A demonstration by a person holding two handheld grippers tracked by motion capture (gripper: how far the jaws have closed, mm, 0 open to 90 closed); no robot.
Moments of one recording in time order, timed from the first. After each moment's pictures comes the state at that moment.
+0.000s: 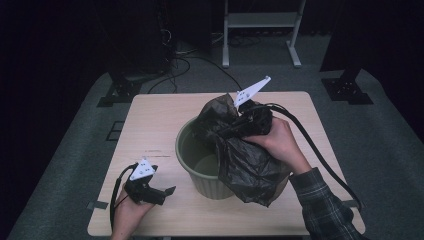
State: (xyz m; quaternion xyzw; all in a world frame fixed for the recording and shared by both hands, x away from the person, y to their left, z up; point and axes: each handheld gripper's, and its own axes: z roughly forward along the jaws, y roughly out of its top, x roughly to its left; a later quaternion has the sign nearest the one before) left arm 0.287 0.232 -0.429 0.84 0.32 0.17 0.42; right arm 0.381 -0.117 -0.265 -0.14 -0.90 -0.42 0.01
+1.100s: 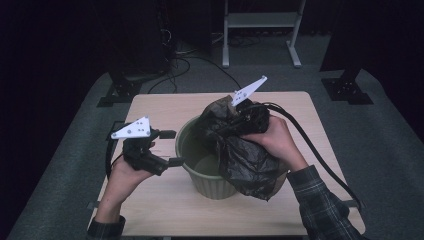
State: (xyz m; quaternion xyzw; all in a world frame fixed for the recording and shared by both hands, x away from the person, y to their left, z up) left arm 0.320 0.197 -0.294 0.82 0.16 0.08 0.55; right arm 0.392 -0.114 -0.272 -0.14 -0.90 -0.42 0.01
